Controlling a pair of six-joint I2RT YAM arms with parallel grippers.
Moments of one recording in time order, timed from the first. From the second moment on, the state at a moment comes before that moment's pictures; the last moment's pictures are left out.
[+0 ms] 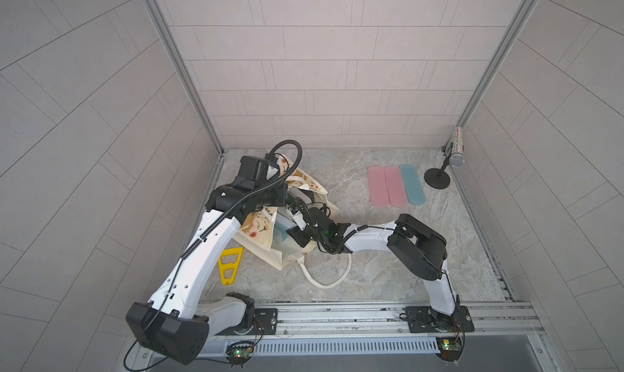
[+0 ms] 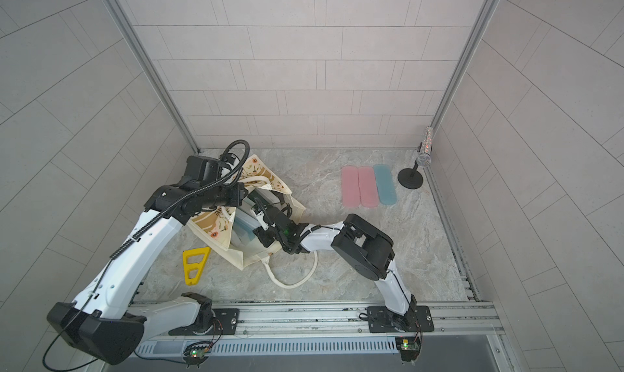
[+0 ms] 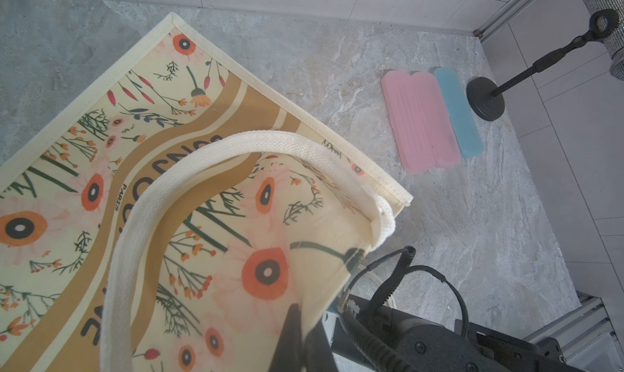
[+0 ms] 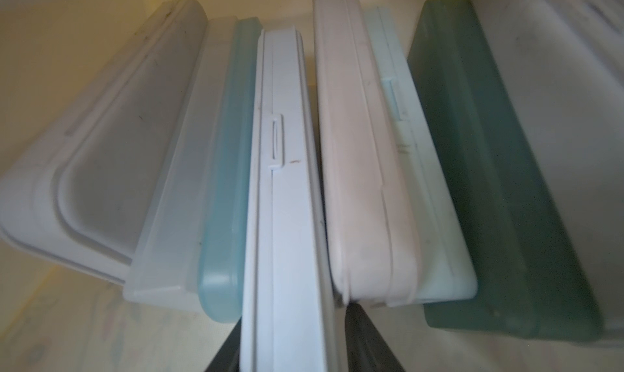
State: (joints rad) left arm -0.31 1.20 1.32 -0.92 0.18 -0.25; right arm 0.96 2.05 1.22 0.28 -0.02 0.19
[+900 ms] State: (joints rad) left arm -0.31 1.23 1.32 -0.89 0.16 -0.25; right arm 0.97 1.56 0.81 0.16 0.00 0.23
